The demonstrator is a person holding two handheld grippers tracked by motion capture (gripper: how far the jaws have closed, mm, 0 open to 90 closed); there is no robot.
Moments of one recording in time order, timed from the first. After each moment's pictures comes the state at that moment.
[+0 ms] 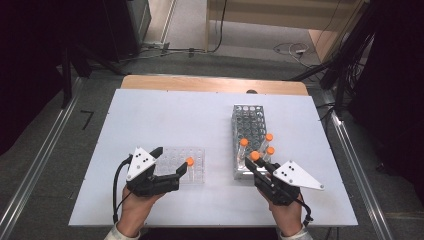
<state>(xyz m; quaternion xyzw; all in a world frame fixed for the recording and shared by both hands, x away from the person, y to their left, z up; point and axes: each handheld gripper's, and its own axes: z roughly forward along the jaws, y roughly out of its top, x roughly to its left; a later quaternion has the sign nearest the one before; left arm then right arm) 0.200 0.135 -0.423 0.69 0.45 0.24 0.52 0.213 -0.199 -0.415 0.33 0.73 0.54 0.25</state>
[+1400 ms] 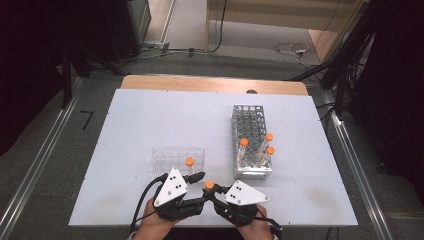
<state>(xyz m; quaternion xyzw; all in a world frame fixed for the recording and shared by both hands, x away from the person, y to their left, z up) 0.169 0.076 -0.426 0.77 0.31 0.17 0.54 0.184 -0.124 -0.457 0.25 0.82 0.49 0.16</state>
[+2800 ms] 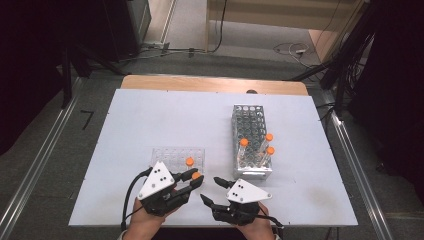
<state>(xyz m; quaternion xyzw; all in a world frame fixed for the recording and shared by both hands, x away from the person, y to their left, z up) 0.171 0.107 -0.405 0.73 0.35 0.18 0.55 0.187 -0.128 -0.455 0.25 0.82 0.49 0.15</state>
